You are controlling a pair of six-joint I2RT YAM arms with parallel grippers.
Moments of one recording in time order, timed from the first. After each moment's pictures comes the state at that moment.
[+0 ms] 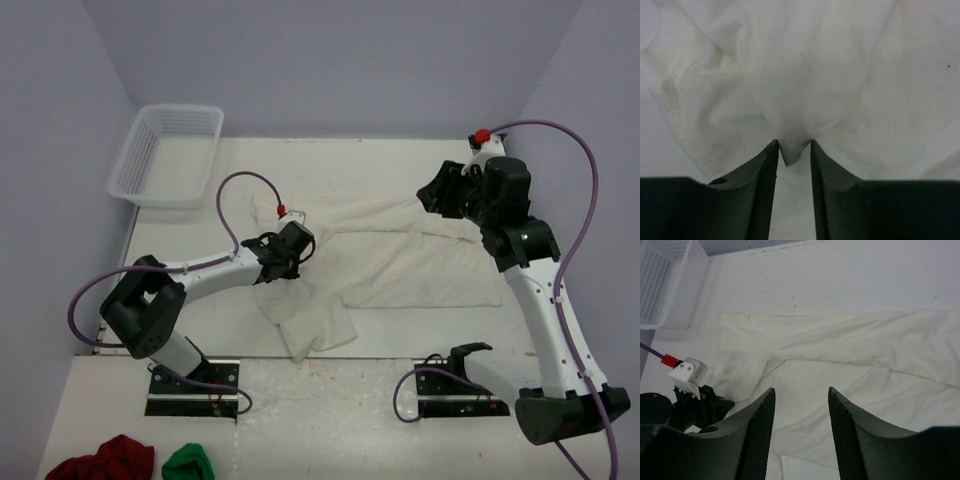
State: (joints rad) left arm -0.77 1.55 0.88 -0.38 -0.37 -0.54; right arm 0.18 1.05 1.25 -0.64 -0.15 0.34
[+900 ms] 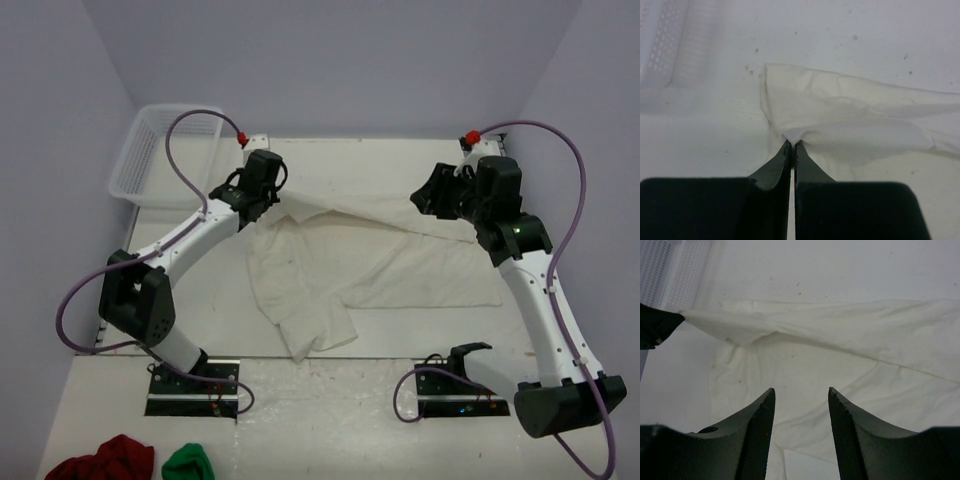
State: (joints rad) left arm -0.53 1.58 1.27 -0.39 -0.49 -0.43; right arm 0.18 1.08 1.22 -0.62 -0.20 0.34
